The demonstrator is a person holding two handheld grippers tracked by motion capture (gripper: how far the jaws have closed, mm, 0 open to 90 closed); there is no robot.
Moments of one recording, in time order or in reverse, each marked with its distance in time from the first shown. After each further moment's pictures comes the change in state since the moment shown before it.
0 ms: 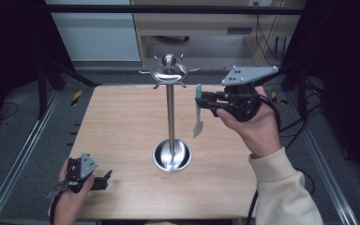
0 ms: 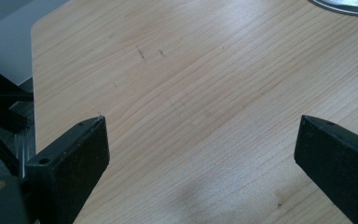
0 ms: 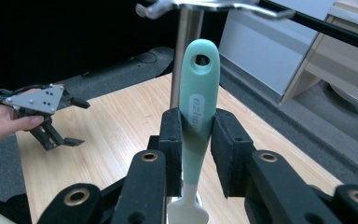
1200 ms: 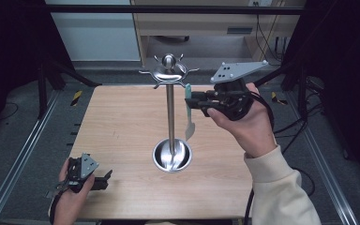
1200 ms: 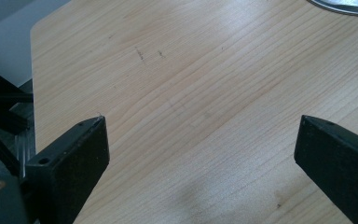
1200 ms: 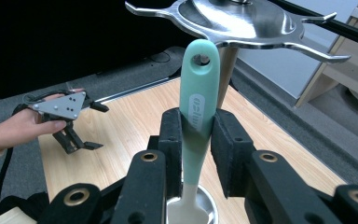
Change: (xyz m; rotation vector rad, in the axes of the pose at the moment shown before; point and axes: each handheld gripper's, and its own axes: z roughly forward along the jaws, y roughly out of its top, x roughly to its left) left arm -0.001 0.001 0.000 -0.002 -0.002 0.005; right arm 0.016 0.019 0.005 0.014 0.053 -0.012
